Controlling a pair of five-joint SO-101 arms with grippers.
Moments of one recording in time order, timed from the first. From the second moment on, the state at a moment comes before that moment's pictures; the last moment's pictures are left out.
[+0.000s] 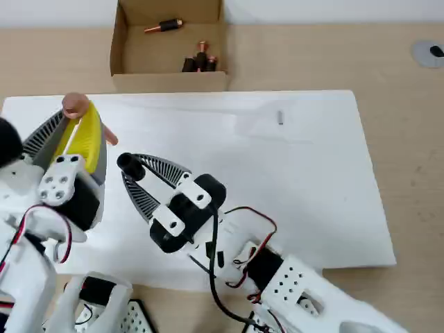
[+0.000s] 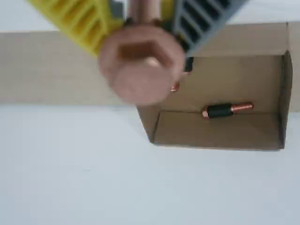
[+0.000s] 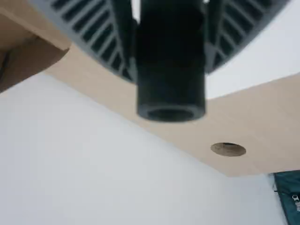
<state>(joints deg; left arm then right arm) 9.2 -62.5 2.6 72.6 0.7 -56.2 -63.5 79.5 -12.1 -0.7</state>
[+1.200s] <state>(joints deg) 11.8 -62.7 6.0 77.8 -1.1 -56.2 -63.5 79.7 -15.3 -0.6</state>
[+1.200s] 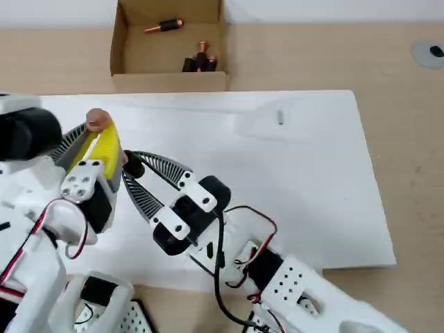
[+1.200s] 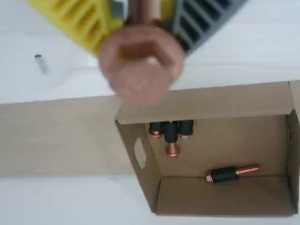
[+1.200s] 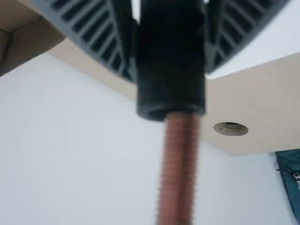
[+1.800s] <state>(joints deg) 11.8 -62.5 6.0 77.8 -1.1 -56.2 -63.5 79.7 -15.3 -0.6</state>
